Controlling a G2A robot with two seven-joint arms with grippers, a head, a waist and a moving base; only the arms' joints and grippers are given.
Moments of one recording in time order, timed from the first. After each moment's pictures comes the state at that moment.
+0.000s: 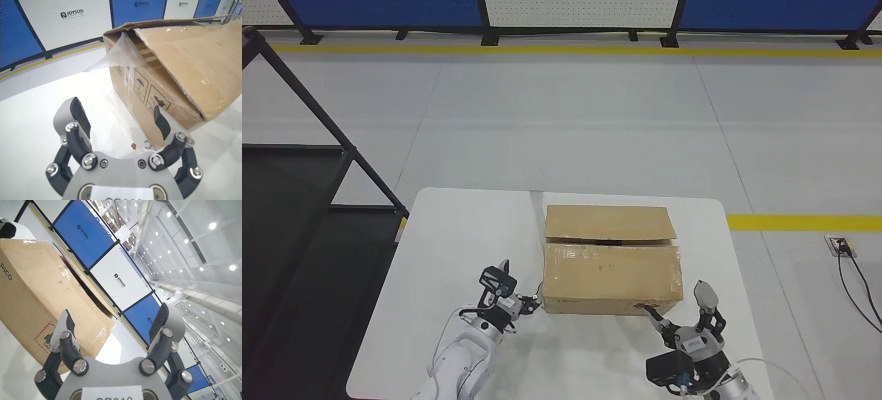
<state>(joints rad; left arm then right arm) 1.17 -1.28 -1.21 -1.38 1.41 -0.18 0.18 -1.60 -1.22 1.41 -1.89 -2.20 0.19 -0.38</state>
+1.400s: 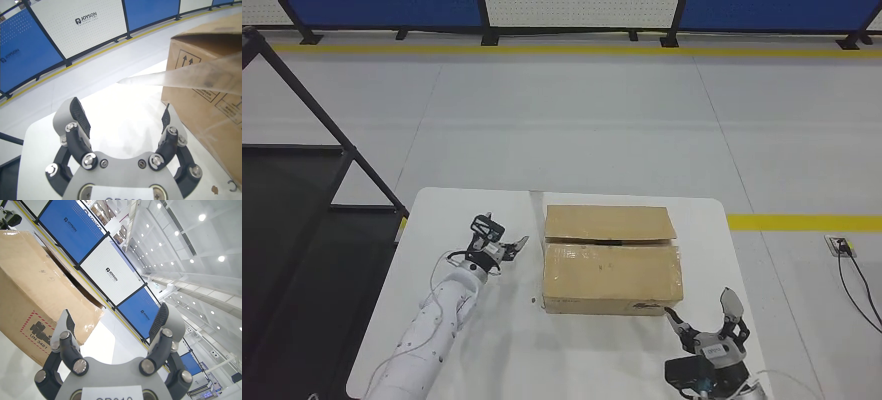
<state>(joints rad) 0.65 -1.34 -1.10 -0.71 1.54 -0.20 0.37 -1.69 -1.22 1.48 -1.90 -2.14 0.28 -0.39</state>
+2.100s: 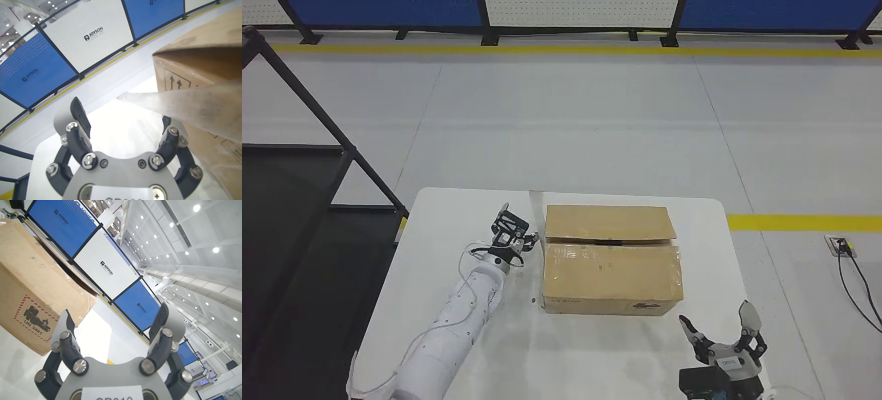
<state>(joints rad) 0.47 -1.48 -0.95 -0.37 1.50 0.03 0.58 -1.75 -1.23 1.52 -1.91 -2.11 0.32 -0.41</state>
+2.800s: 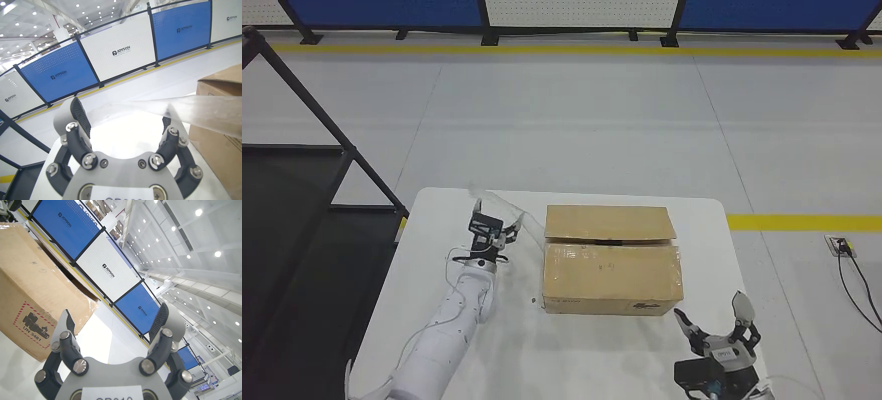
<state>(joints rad) 0.48 -1.48 -1.03 -0.31 1.38 0.13 0.80 -1.70 -1.23 1.51 -1.91 -2.13 0.27 -0.41</state>
